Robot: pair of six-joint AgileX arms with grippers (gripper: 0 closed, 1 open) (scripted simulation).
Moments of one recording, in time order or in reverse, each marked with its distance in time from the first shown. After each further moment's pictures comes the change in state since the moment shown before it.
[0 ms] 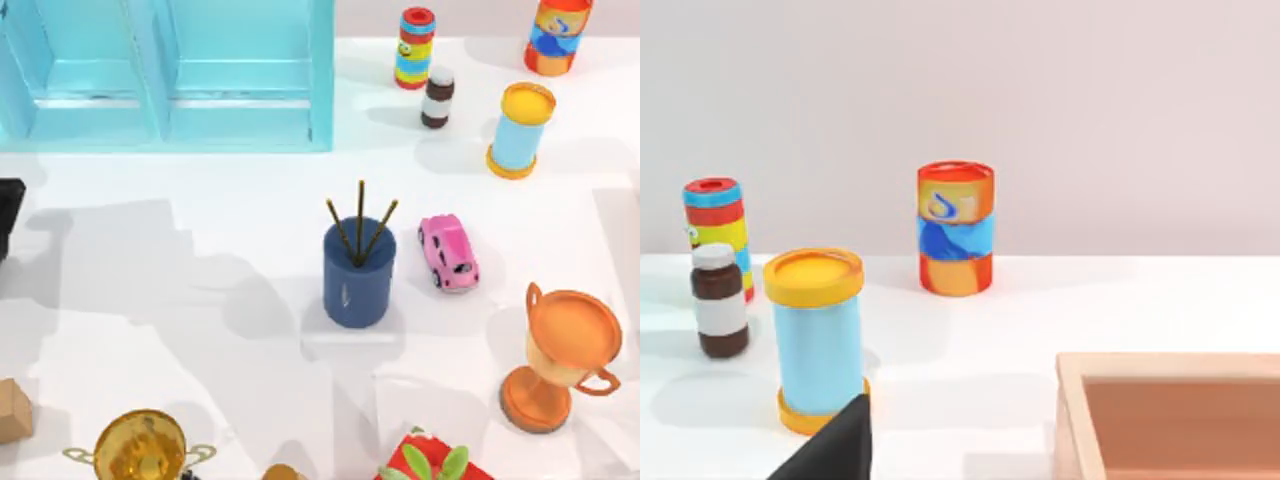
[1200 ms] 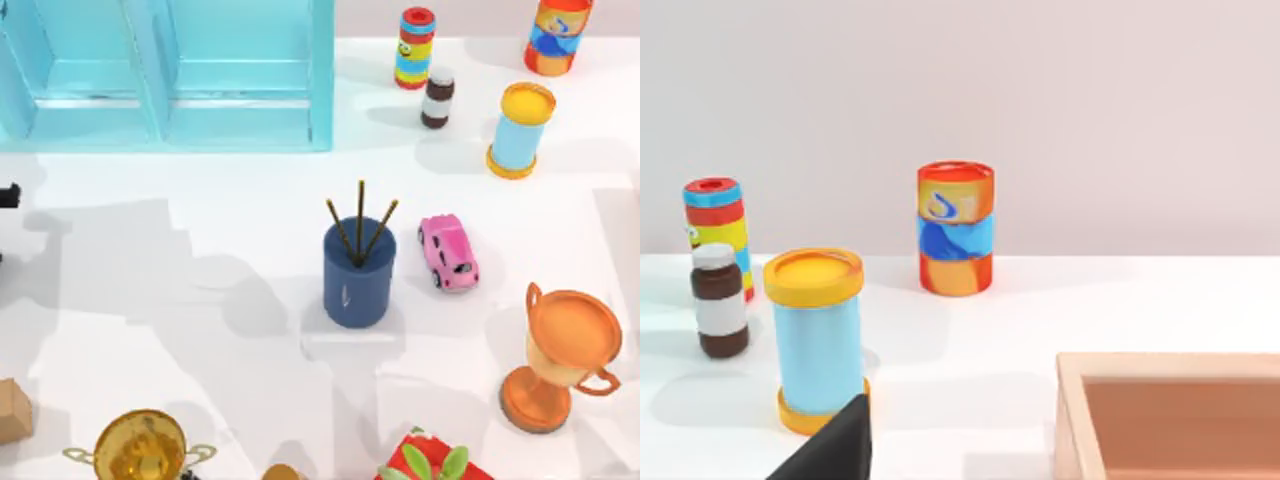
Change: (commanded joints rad) left arm 0.000 0.000 0.000 0.000 0.000 0.000; right arm 0.000 0.000 0.000 0.000 0.000 0.000
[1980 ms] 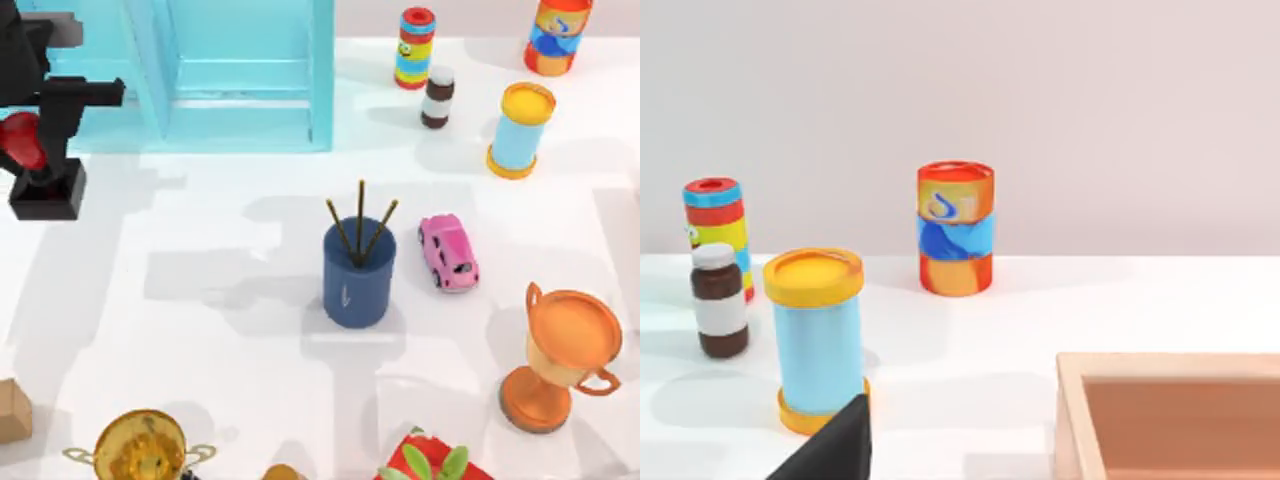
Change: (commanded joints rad) left arm -0.312 -0.052 0.392 -0.462 0.000 -0.311; right arm 0.000 0.000 0.000 0.000 0.000 0.000
